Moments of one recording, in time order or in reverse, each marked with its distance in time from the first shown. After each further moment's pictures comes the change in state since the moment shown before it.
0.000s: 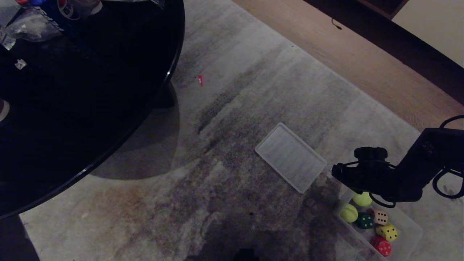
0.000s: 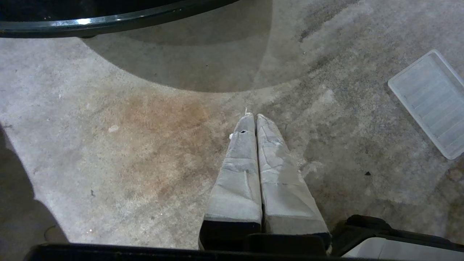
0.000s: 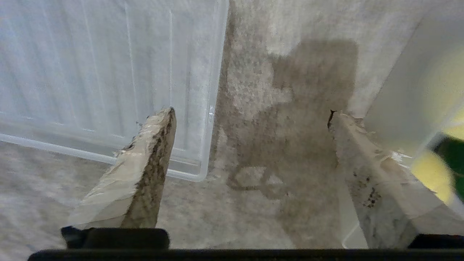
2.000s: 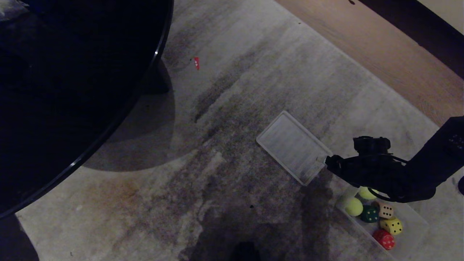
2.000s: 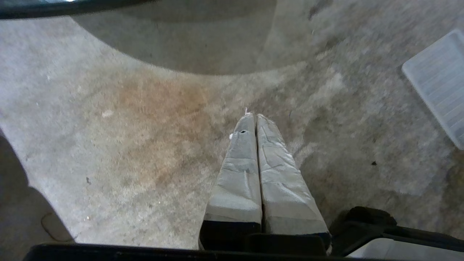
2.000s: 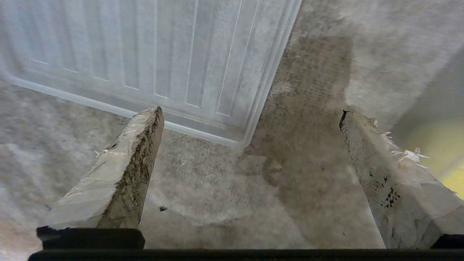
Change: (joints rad) left arm 0.000 0.000 0.000 -0.002 0.000 -0.012; right arm 0.107 -0.194 0.125 -0.001 -0.008 -0.005
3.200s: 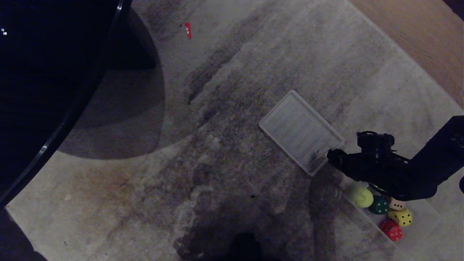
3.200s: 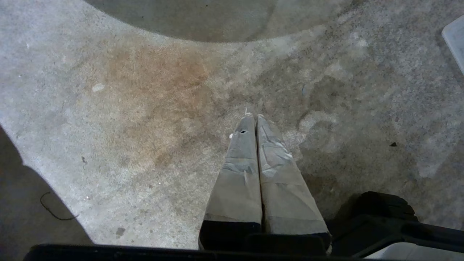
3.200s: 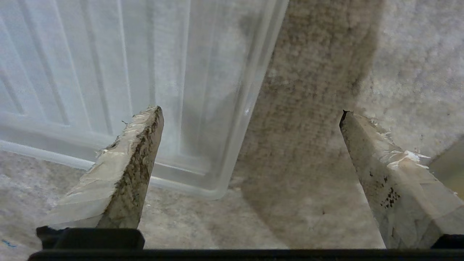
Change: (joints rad) left arm 0.000 0.000 0.000 0.000 0.001 -0.001; right arm -0.015 0.000 -0.004 -0.064 -0.003 0.003
